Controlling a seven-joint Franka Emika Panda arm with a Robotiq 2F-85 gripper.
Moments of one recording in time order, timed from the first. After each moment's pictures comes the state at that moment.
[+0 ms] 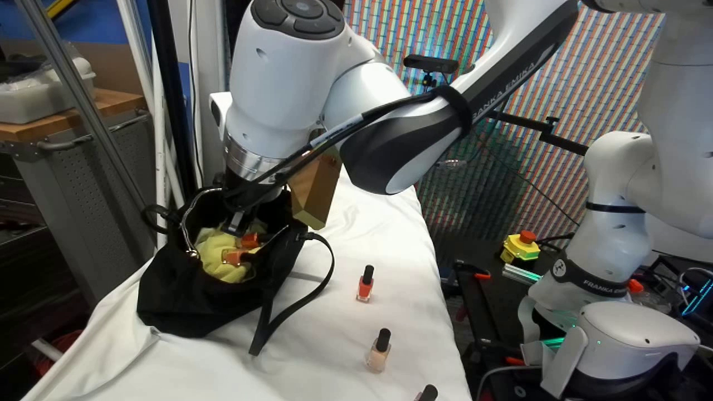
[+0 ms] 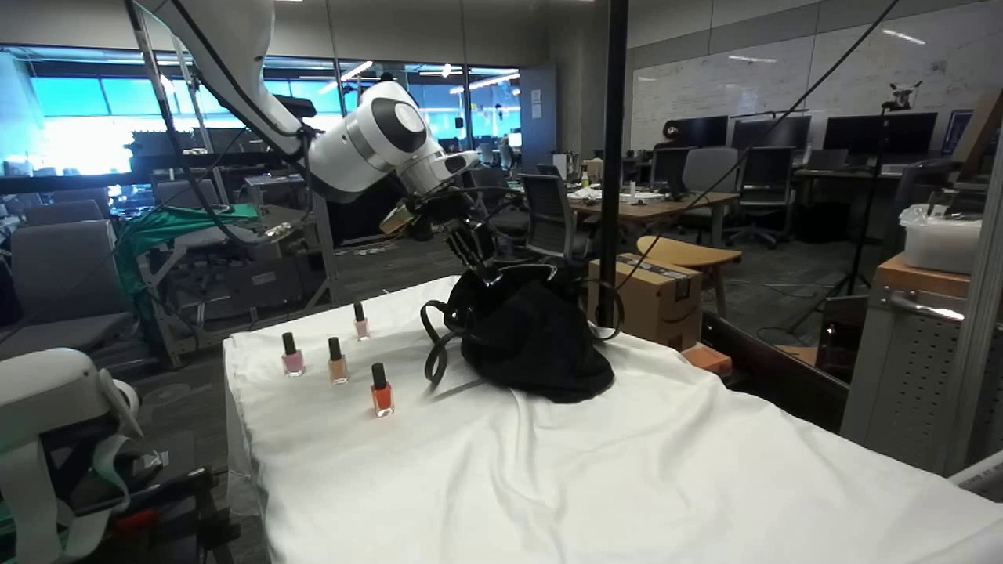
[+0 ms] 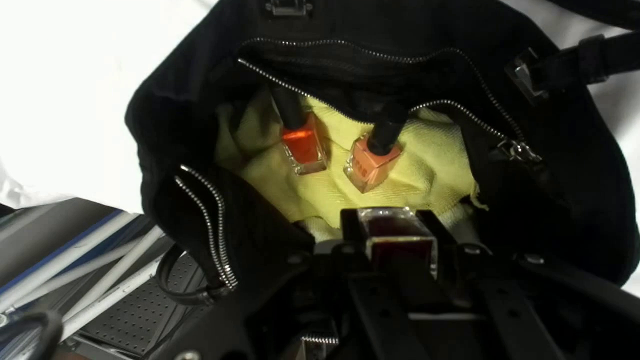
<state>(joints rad) 0.23 0.37 0.06 -1.87 -0.70 2.40 0.72</state>
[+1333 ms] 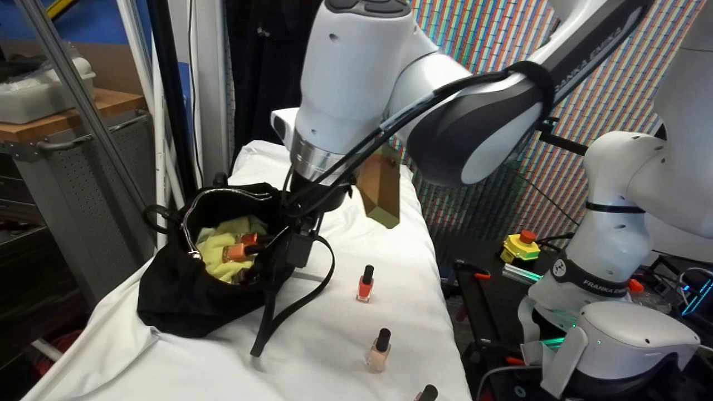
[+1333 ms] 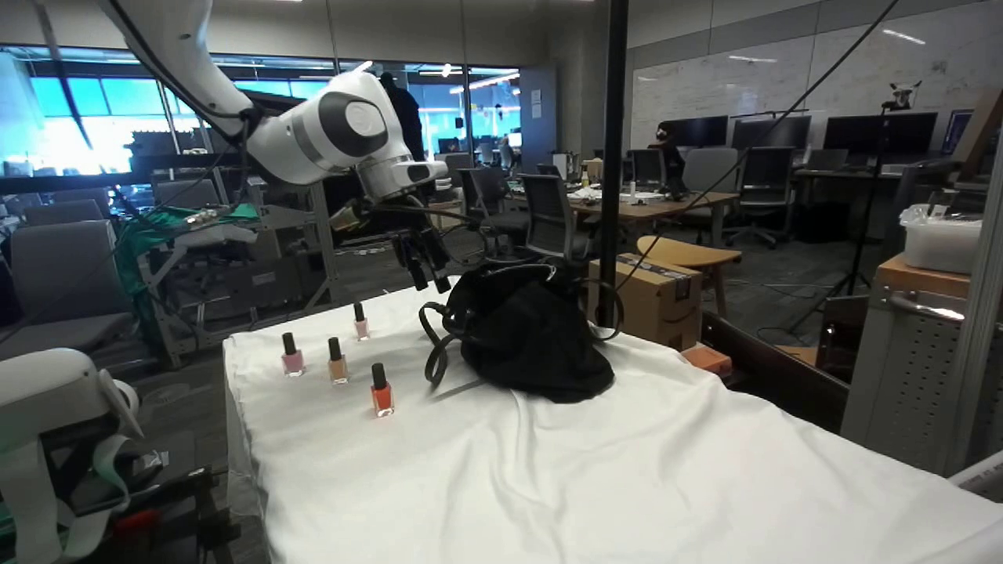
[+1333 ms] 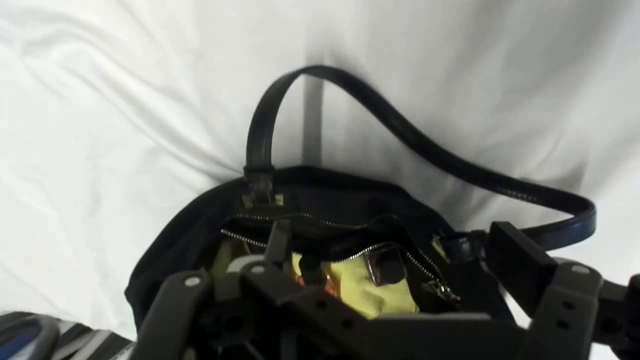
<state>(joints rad) 0.25 0.17 0.07 -2.15 -0.44 2.40 0.57</state>
